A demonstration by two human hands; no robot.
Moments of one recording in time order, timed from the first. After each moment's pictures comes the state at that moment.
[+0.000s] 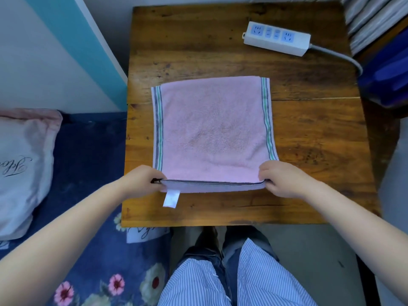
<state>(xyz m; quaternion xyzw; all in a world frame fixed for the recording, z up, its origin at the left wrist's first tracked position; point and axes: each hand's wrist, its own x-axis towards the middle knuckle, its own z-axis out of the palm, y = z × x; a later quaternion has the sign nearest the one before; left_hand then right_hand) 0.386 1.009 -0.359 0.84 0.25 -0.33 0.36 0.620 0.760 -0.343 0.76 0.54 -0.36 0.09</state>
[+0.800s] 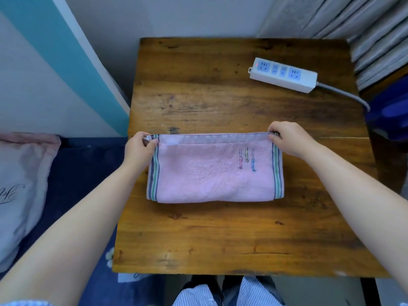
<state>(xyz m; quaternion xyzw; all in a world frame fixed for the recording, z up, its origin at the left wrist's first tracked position) 0.485 1.091 -0.382 0.73 0.55 0.07 0.40 0.745 0.875 -0.353 0.89 0.41 -0.21 -0.05</state>
